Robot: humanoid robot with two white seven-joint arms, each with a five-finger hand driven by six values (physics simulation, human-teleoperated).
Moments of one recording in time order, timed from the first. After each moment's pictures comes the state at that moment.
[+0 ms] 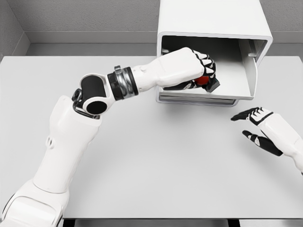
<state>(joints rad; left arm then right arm) -0.63 0.00 -0.37 -1.55 -0.69 -0.61 -0.61 0.26 -0.65 -0.07 -1.76 0.43 -0.61 0.04</state>
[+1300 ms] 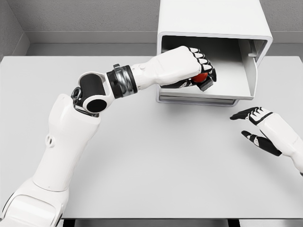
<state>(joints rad) -0.63 0.00 -0.36 -1.53 -0.74 -0.61 -0.61 0.25 -0.64 -0.07 -1.76 0.43 -0.61 0.04</state>
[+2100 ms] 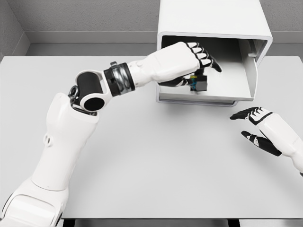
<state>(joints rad) -0.63 0.00 -0.33 -1.55 -0.74 -0.61 -0.61 0.25 -0.63 -0.07 -1.76 0.43 -0.61 0.04</state>
